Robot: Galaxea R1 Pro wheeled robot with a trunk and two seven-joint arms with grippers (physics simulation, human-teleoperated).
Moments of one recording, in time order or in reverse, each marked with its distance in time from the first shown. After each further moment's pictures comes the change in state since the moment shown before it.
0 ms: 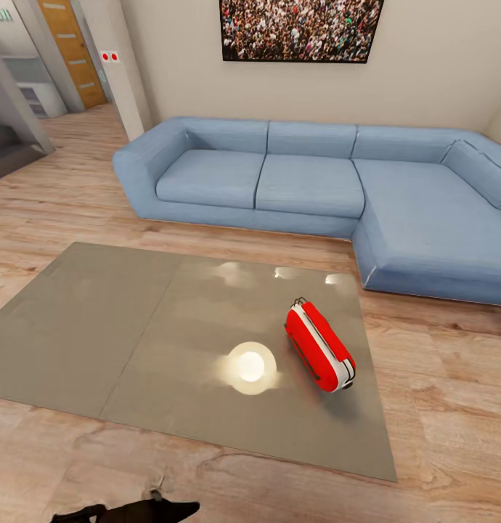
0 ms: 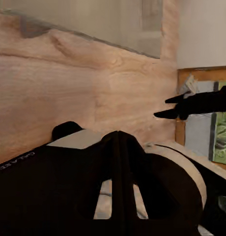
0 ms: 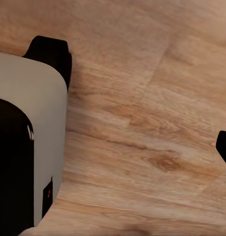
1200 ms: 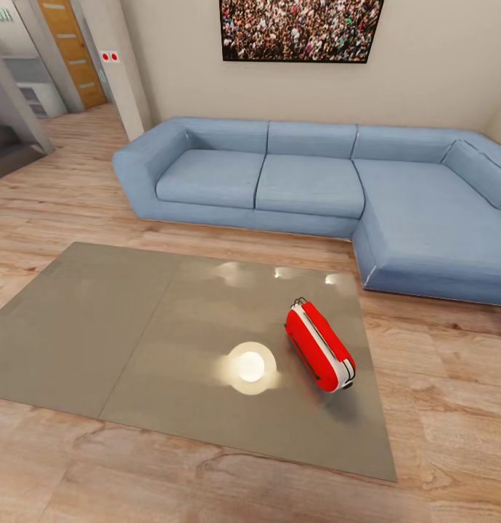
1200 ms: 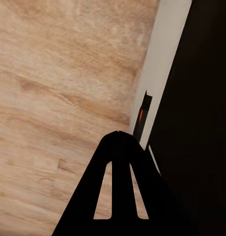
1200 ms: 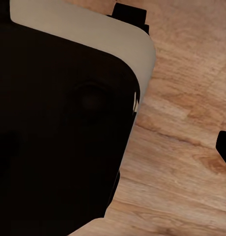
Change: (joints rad) left arm 0.014 -0.034 0.013 1.013 -0.011 -0.650 0.906; right arm 0.087 0.092 0.000 0.213 -0.009 -0.146 -0.219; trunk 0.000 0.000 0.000
